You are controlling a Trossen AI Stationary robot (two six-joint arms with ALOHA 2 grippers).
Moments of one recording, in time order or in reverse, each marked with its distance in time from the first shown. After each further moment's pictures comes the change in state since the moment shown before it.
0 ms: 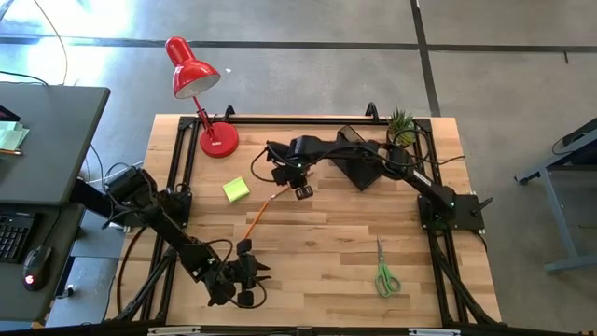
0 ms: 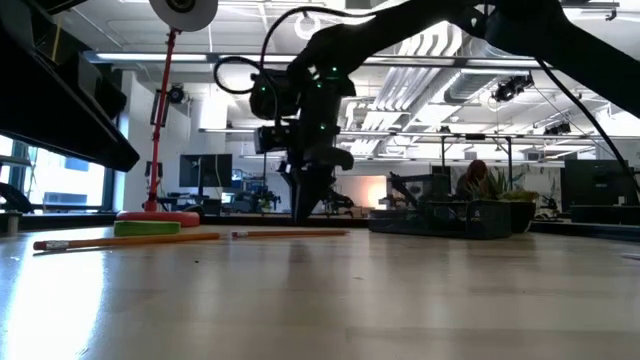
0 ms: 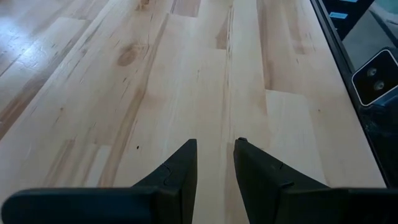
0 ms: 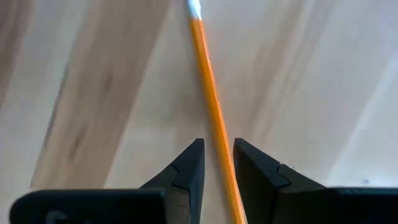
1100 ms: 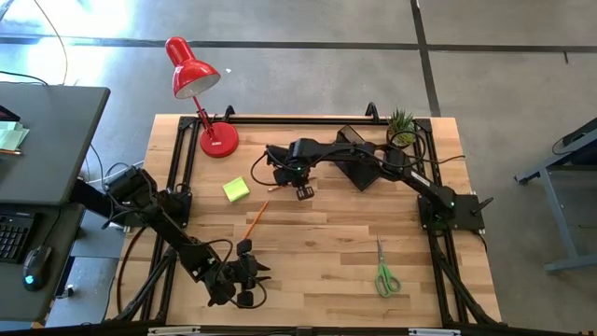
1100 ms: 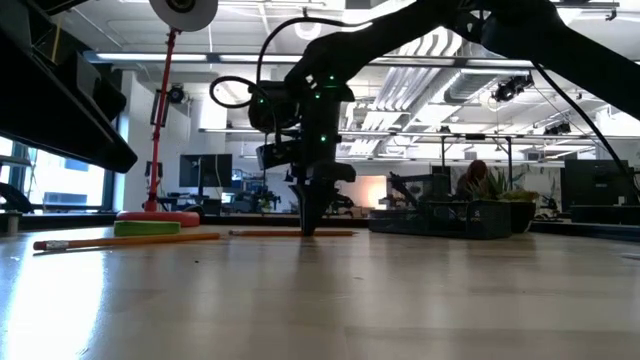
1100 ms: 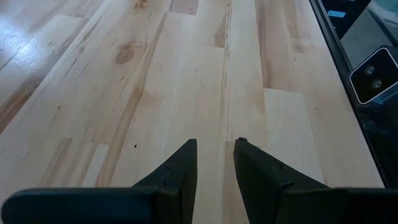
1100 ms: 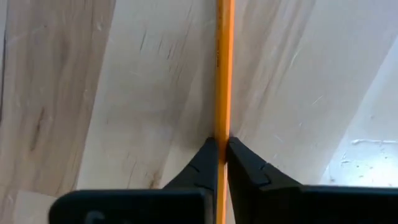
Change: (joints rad) left arm 0.000 0.000 0.000 0.000 0.009 -0.001; right arm 0.010 0.047 0.002 -0.037 0.082 0.057
